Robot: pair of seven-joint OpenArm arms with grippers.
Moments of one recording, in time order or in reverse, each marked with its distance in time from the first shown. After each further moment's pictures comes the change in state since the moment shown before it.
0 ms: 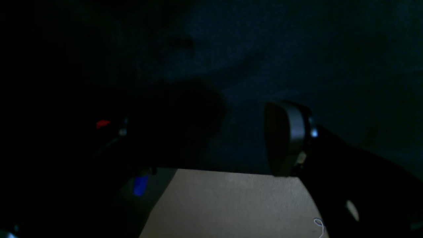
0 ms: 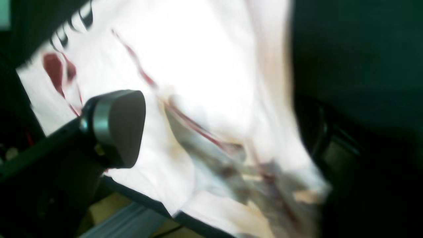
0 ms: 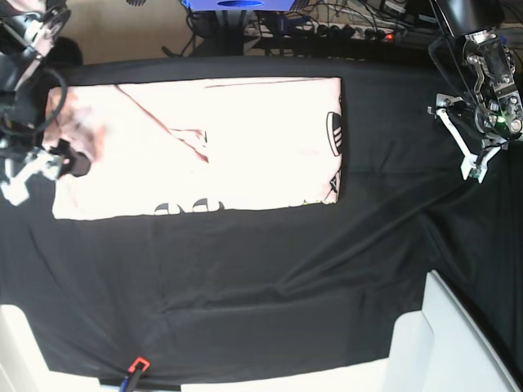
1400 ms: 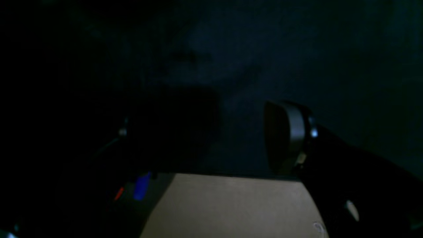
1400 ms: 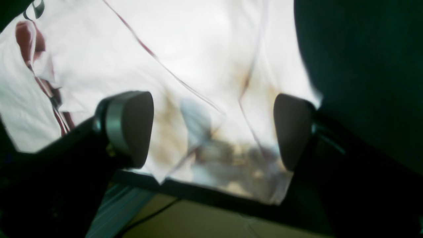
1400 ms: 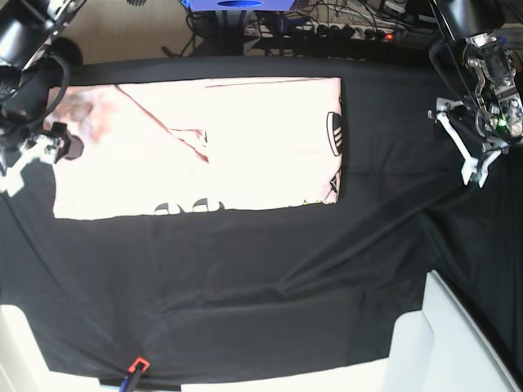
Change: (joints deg) left arm -0.3 0.1 -0.1 0.1 -0.3 0.0 0.0; right arm -4.9 -3.3 4.4 16.8 -2.4 -0.5 -6.9
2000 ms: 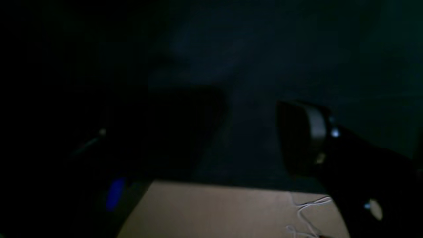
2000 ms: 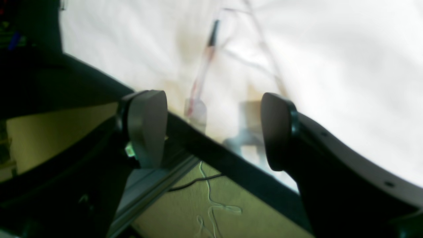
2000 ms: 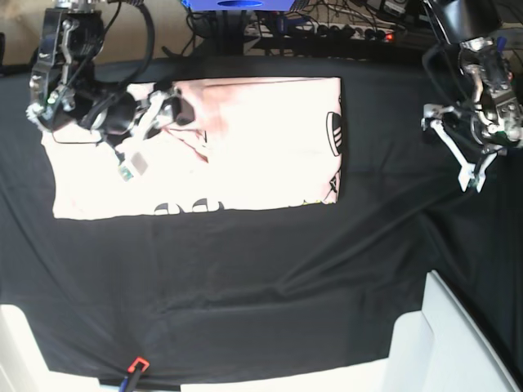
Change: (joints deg) left arm -1.9 0.5 0.4 -0.2 -7.0 1.2 3.5; right arm -15.7 -11.0 -31.4 27.4 0.7 -5.6 3.5
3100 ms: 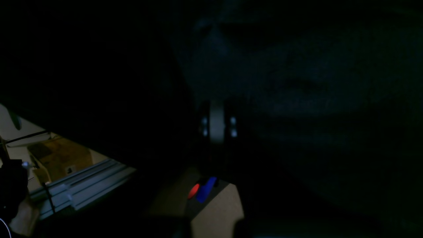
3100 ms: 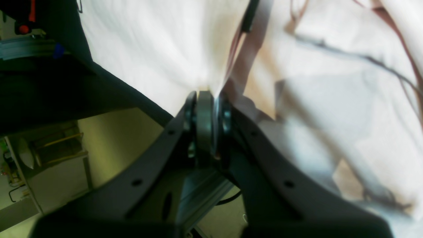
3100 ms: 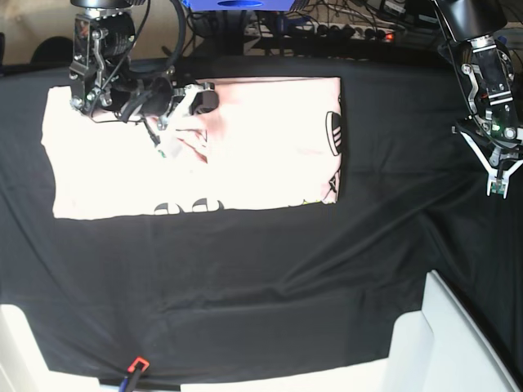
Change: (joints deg) left arm 1.0 -1.0 -0.4 -0.2 26.6 11.1 -17.1; right arm 1.5 -4.4 -3.2 -16.5 -0.3 -0.1 5.1
